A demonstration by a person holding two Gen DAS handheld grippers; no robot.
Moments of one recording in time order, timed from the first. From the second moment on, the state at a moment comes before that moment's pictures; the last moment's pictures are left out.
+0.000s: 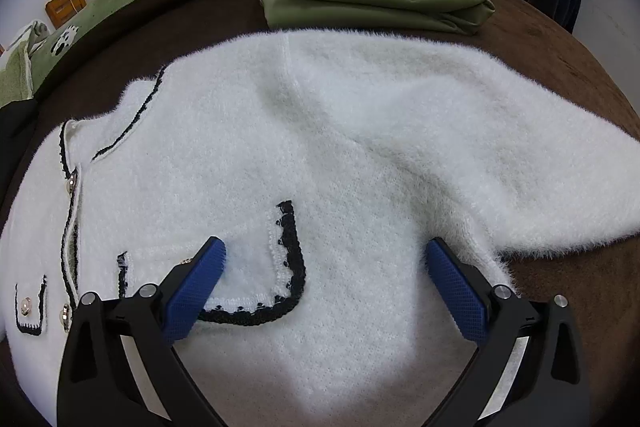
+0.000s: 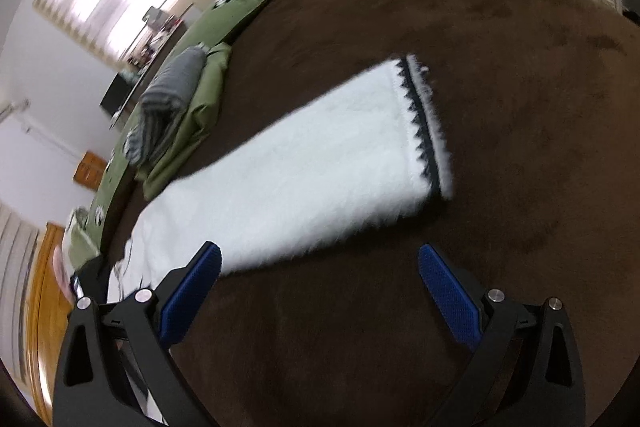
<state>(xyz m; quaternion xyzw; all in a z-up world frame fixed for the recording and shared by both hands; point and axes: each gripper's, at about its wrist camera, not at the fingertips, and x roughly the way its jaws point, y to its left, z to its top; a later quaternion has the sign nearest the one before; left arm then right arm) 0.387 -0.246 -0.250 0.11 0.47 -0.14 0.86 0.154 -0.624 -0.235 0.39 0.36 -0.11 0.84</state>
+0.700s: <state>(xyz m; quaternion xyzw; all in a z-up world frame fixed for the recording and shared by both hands) 0.379 -0.247 -0.253 0.11 0.45 -0.14 0.87 0.174 -0.641 -0.249 0.35 0.32 -0.14 0.87</state>
